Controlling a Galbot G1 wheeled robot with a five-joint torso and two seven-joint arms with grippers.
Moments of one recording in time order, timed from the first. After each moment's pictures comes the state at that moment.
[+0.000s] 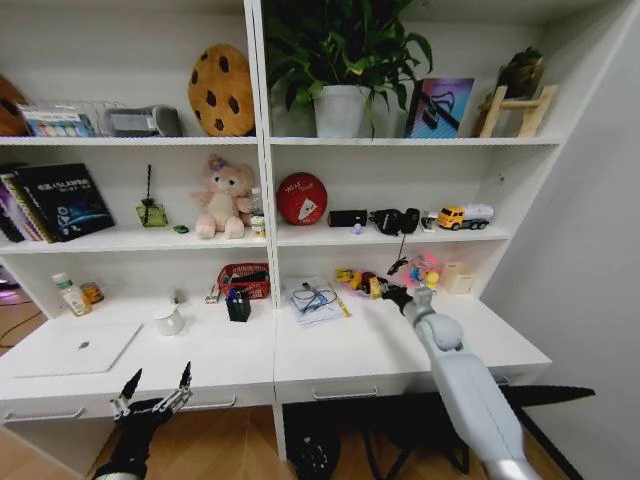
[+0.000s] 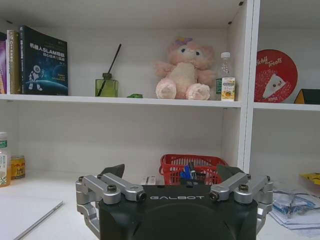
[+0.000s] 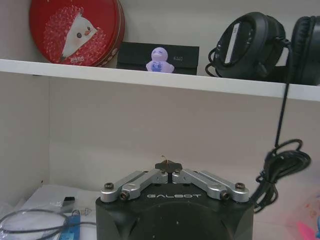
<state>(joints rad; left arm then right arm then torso) 2.03 -1.47 -0.85 -2.41 -0.36 -0.07 0.01 -0.68 1.21 0.41 1.42 0.26 -0.32 -0.18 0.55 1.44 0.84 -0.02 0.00</state>
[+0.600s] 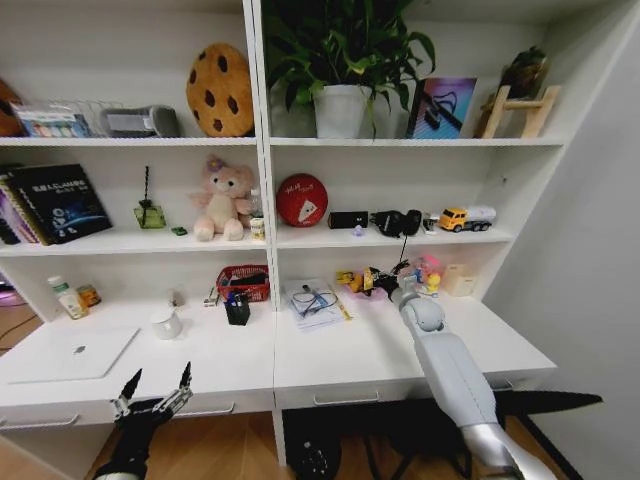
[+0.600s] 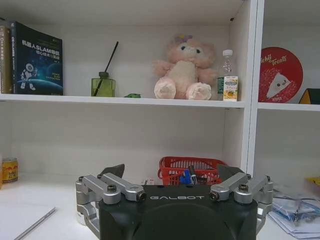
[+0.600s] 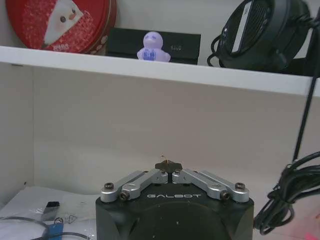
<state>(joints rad) 2.03 -1.47 -0.85 -2.41 -0.36 -0.07 0.01 -0.64 1.21 0.40 1.37 0.24 -0.33 -0.19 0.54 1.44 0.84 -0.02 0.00</state>
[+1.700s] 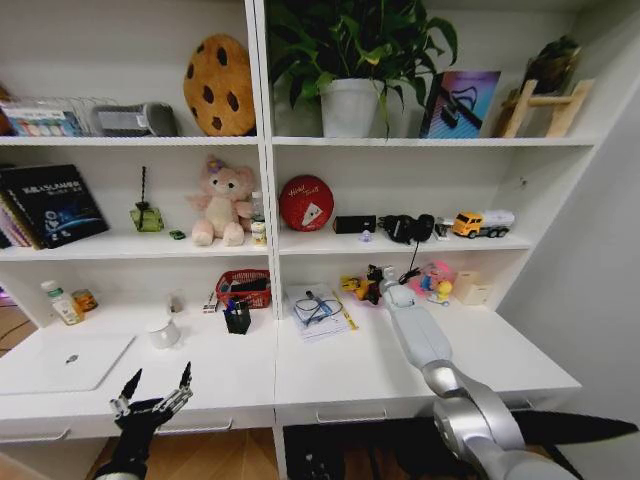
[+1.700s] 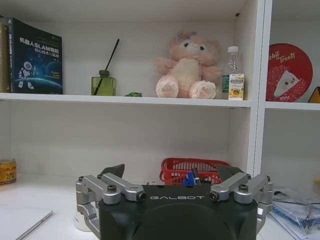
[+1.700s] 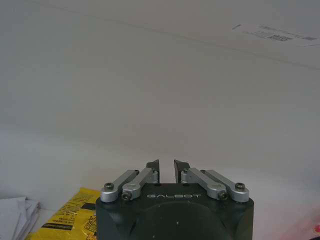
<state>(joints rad) 2.03 -1.47 -0.85 -2.41 -0.36 -0.07 0.01 -0.30 1.35 0.36 0.74 0.03 -0.13 -0.07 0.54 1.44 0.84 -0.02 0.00</state>
